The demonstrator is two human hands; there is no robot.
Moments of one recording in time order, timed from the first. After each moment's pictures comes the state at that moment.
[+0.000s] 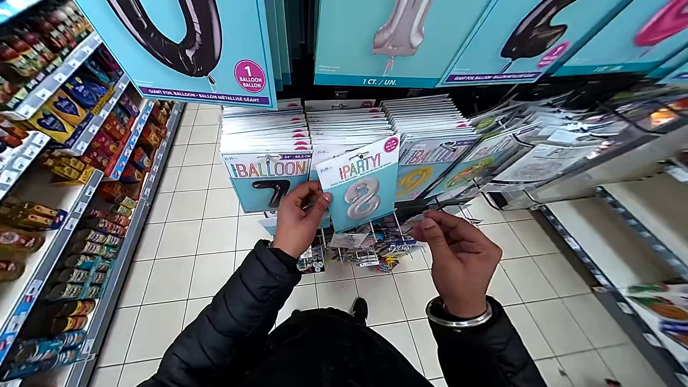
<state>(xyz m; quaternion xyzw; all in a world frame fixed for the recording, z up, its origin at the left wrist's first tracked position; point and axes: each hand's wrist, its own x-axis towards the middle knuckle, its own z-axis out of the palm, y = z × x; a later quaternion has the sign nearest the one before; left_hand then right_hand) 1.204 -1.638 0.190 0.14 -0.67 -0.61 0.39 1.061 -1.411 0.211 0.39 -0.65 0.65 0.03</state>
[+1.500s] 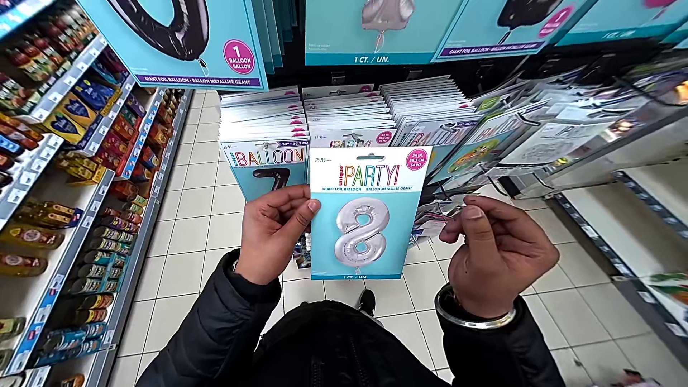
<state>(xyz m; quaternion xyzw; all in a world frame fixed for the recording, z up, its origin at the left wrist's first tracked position) 1.274 -1.609 0.253 0.08 -0.67 -0.62 0.40 1.076 -1.404 0.241 0.41 -0.55 0.72 0.11</state>
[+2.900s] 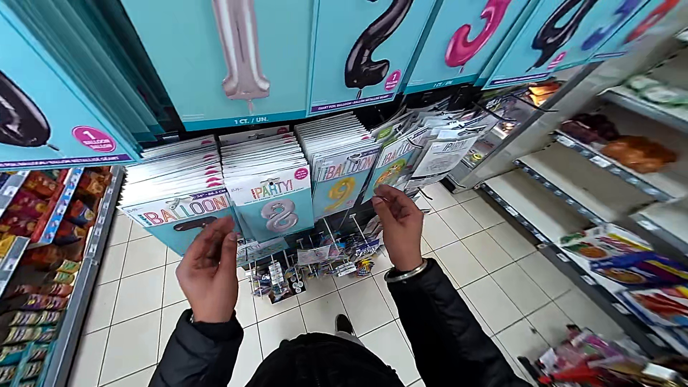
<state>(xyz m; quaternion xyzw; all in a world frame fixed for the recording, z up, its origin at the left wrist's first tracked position) 1.227 -1.614 0.199 0.19 -0.68 -0.48 0.52 0.983 -1.400 0.200 0.28 -0.70 0.66 0.01</state>
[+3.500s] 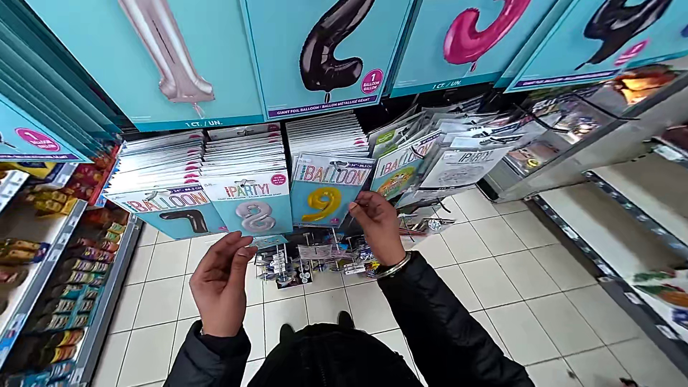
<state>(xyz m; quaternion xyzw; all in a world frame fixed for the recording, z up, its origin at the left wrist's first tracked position) 1.201 -1.542 0.189 0.24 -0.63 -0.52 0.52 0.932 -1.412 0.178 0.34 -0.64 0.67 -0.17</state>
